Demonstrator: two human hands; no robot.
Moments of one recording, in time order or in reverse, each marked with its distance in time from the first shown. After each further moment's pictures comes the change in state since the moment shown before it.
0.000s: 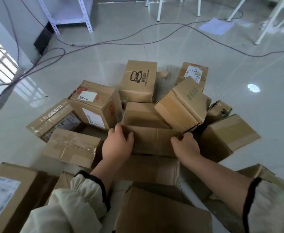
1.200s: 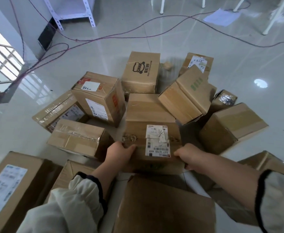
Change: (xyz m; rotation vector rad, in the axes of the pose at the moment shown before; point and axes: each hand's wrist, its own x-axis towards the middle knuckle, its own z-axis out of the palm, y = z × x) left_hand -0.019 -0.046 0.042 -0.130 -0.233 -0.333; right_hand -0.021 0.022 0.000 -0.051 -0.446 0.318
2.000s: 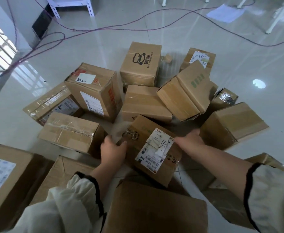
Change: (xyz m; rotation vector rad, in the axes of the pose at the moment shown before) left_hand -0.013 0.001 0.005 -0.280 0.124 -0.067; right_hand 0.027 -0.007 -0.019 0.057 0.261 -0.072
